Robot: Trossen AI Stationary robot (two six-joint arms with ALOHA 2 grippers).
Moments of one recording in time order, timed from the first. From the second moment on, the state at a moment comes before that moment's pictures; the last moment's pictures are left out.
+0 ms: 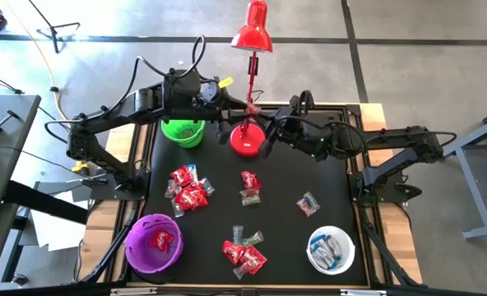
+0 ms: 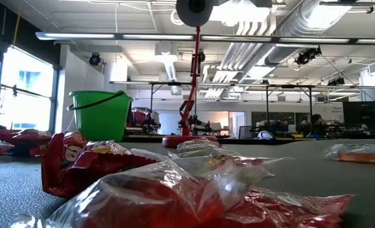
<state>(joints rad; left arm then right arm) 0.17 1.49 1.80 -0.60 -0.04 -0.08 0.07 1.42 1.41 -0.02 0.61 -0.04</state>
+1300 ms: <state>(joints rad) 0.14 1.51 1.80 -0.62 -0.05 -0.05 0.07 1.42 1.41 -0.09 0.61 0.03</state>
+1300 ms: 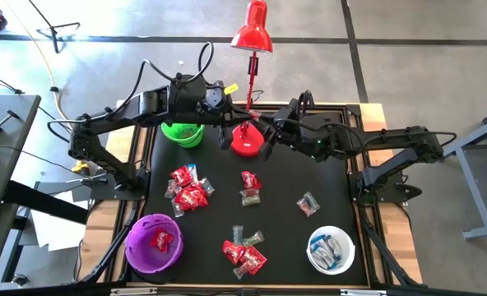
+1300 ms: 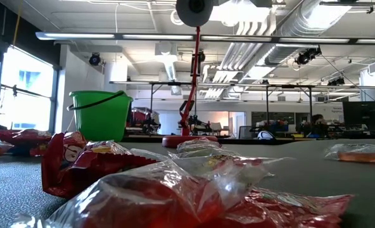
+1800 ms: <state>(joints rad) 0.15 1.49 1.80 -0.67 -0.10 -0.02 0.07 1.41 1.41 -0.22 0.71 0.03</state>
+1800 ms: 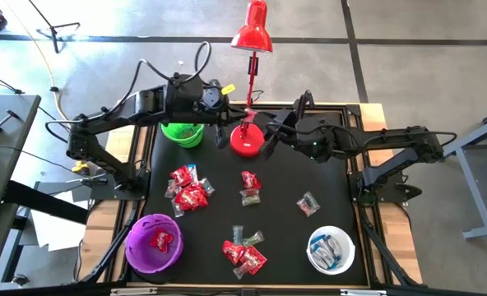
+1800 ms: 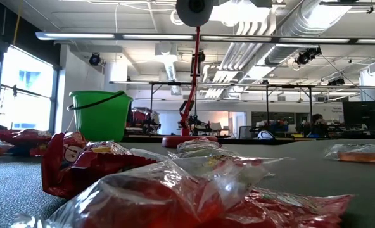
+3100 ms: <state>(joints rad) 0.48 1.21 1.80 -1.46 -0.31 0.04 0.07 1.36 1.41 -0.85 0.62 0.86</state>
